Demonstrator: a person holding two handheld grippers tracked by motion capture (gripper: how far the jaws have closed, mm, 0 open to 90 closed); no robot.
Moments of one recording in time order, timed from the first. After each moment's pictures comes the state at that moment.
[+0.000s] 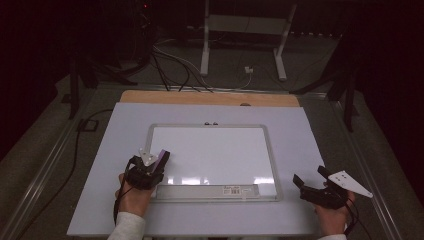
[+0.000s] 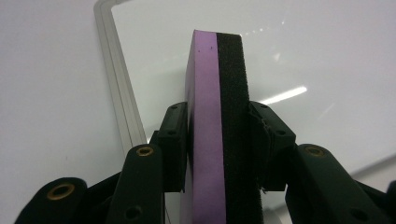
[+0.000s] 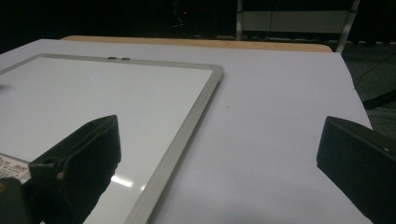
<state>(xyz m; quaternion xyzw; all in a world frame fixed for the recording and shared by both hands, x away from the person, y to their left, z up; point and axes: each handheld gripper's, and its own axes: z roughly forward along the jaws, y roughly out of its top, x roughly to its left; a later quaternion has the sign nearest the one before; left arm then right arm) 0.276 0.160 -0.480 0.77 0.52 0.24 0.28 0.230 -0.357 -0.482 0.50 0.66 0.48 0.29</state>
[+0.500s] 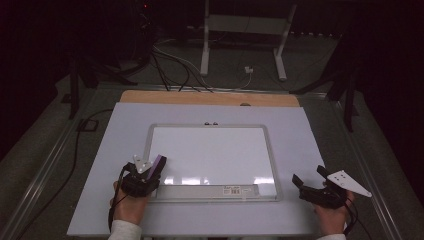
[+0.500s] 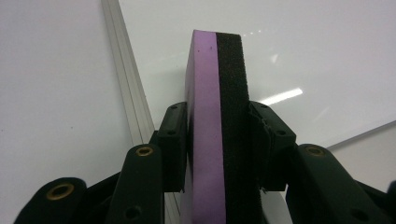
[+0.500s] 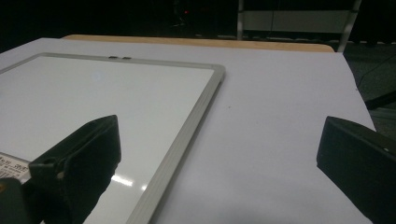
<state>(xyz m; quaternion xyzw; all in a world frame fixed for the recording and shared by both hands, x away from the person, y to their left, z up) 0.259 0.169 -0.480 0.76 0.53 0.23 0.29 0.231 -0.355 -0.482 0.50 0.66 0.48 0.29</state>
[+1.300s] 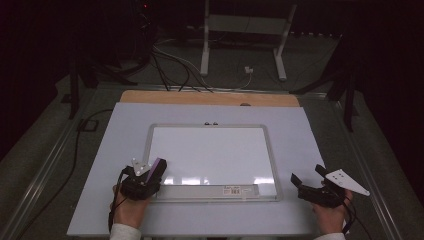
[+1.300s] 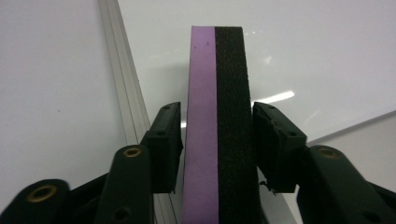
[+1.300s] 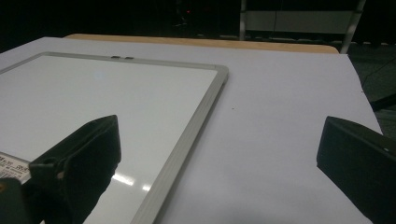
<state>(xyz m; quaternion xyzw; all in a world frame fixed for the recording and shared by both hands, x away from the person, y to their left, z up) 0.255 0.171 -0.487 0.75 0.54 0.22 0.30 0.233 -0.352 -0.482 0.49 0.66 0.48 0.29</state>
